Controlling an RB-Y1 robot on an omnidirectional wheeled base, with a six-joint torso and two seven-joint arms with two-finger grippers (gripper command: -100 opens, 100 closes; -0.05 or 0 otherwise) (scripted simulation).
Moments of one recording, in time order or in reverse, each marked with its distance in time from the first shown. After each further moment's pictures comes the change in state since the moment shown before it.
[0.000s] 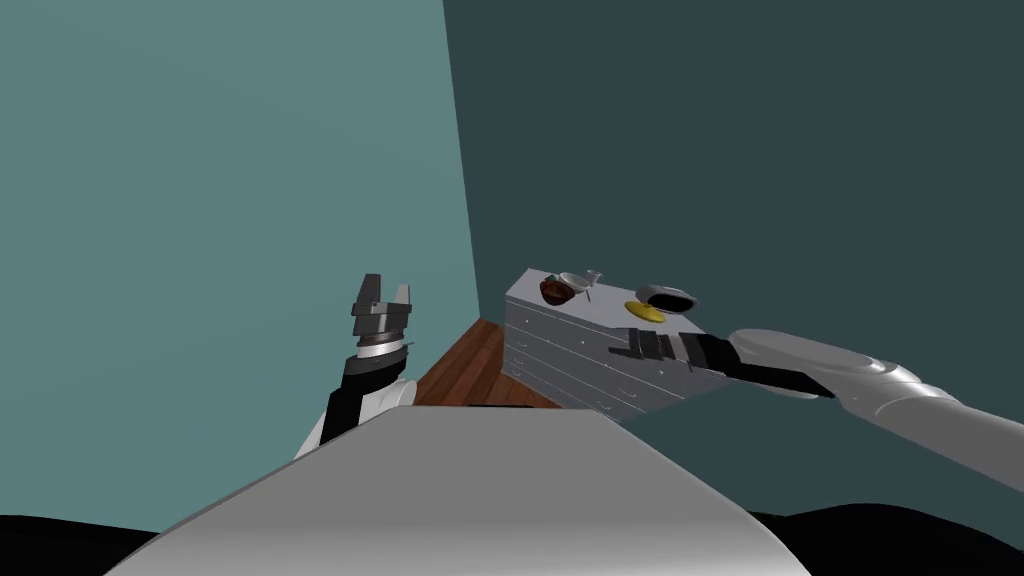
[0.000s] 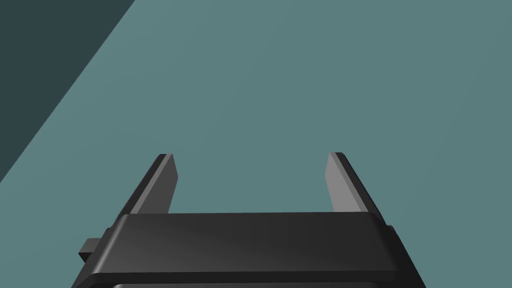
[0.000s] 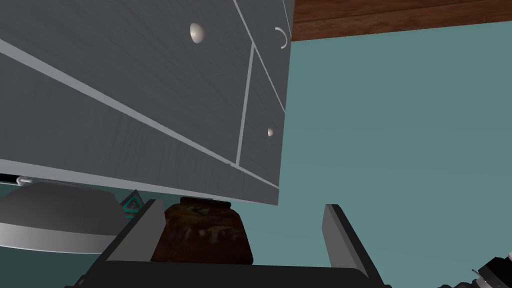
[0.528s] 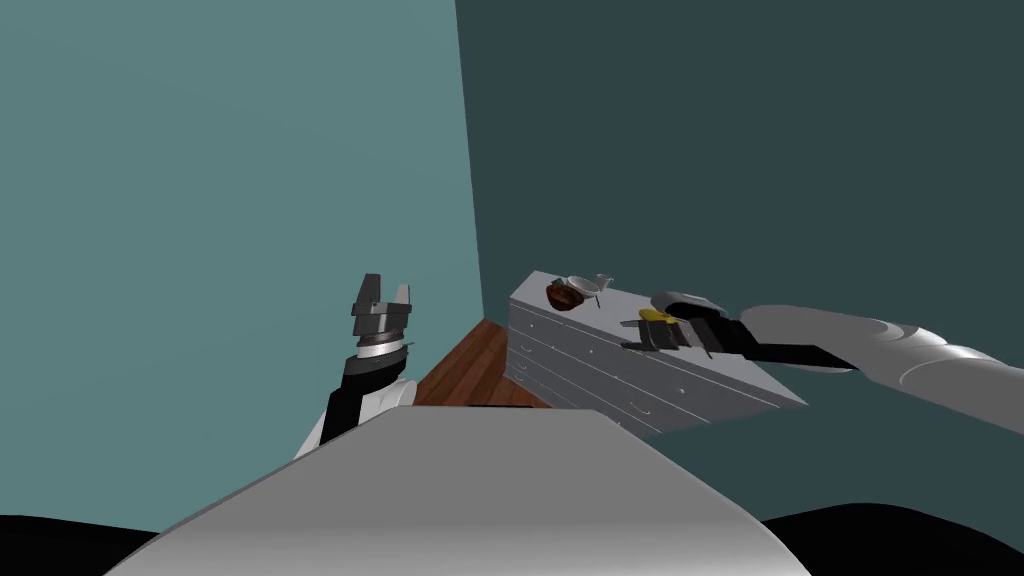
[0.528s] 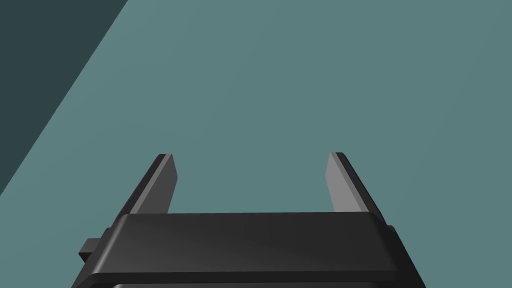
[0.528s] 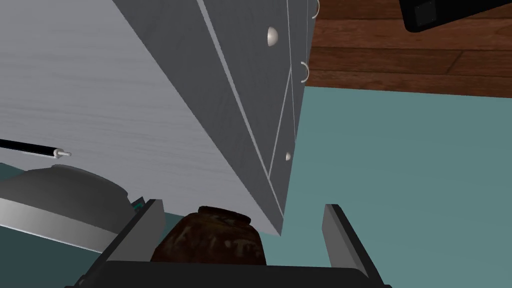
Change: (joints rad) left arm 0.000 0.000 0.000 0.000 0.000 0.000 0.000; right arm 0.009 -0.170 -0.022 0.076 0.041 -0.028 -0.001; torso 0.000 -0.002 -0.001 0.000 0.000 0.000
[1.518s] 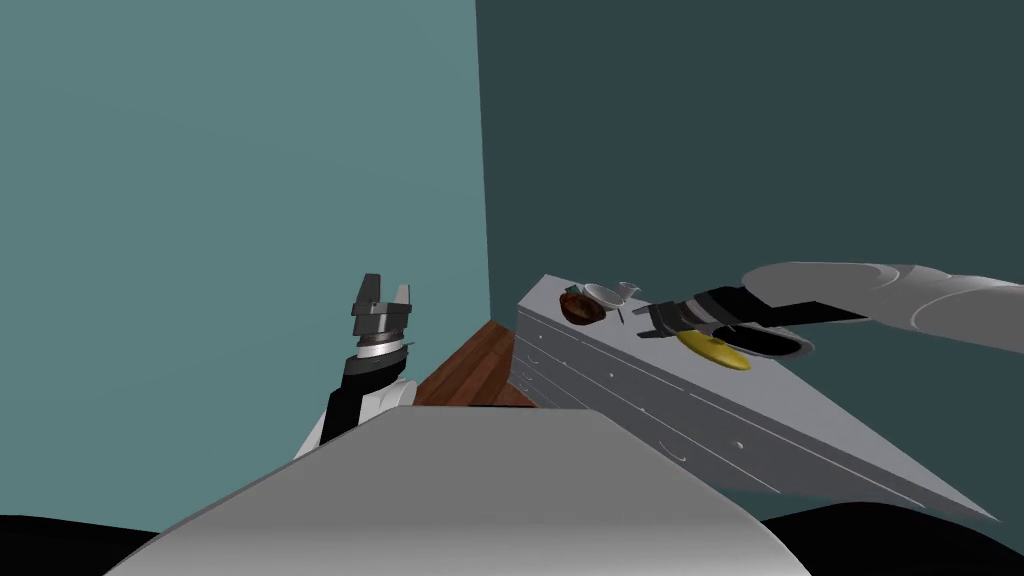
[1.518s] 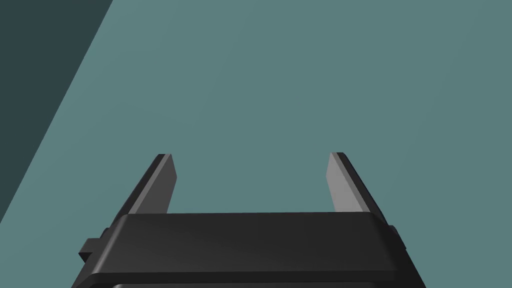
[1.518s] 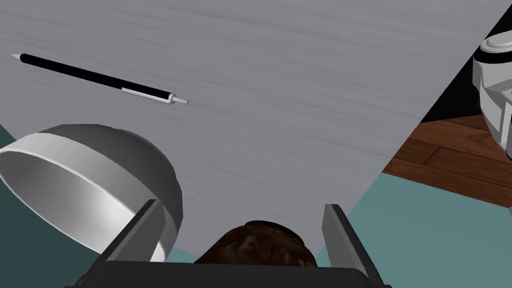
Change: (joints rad) left arm 0.000 0.000 0.000 0.000 0.000 0.000 0.000; right arm 0.020 -0.259 -0.029 0.096 0.083 -0.039 -0.018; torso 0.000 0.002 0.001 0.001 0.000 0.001
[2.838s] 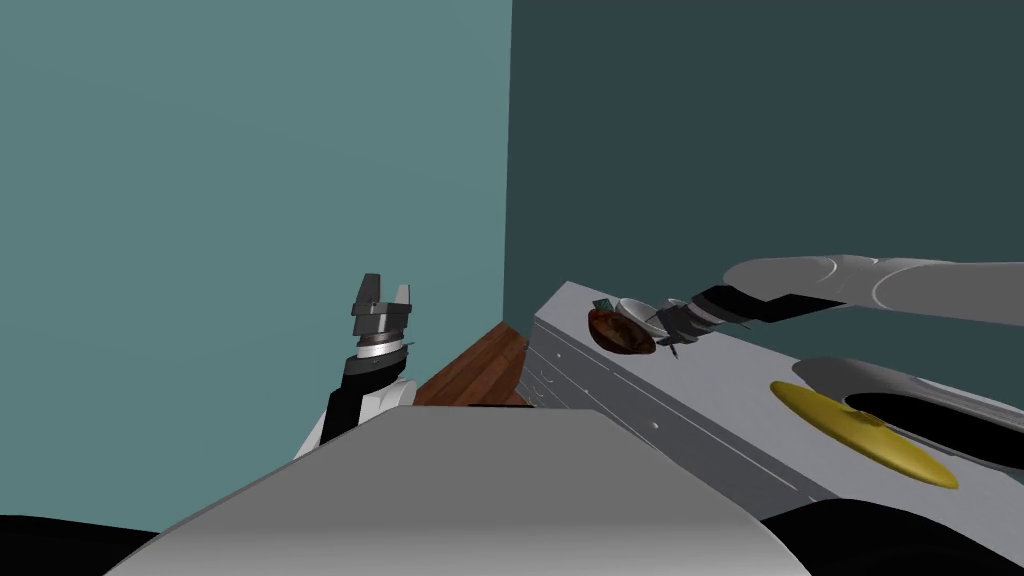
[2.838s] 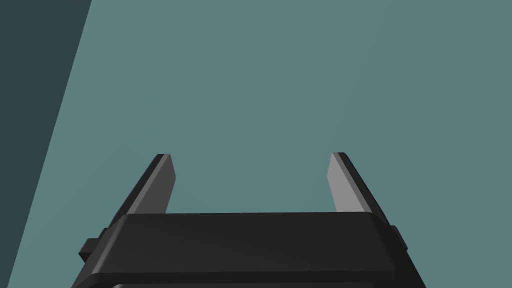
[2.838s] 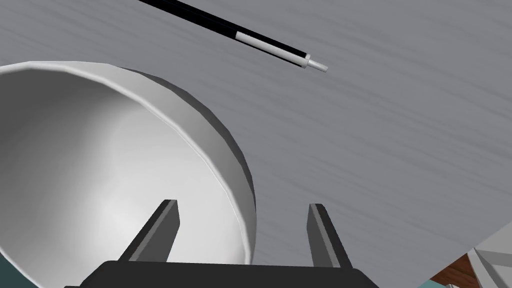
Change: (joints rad) left arm 0.000 0.000 0.000 0.000 0.000 0.000 0.000; right arm 0.133 -0.186 0.049 0.056 0.047 0.006 0.037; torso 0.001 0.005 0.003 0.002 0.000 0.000
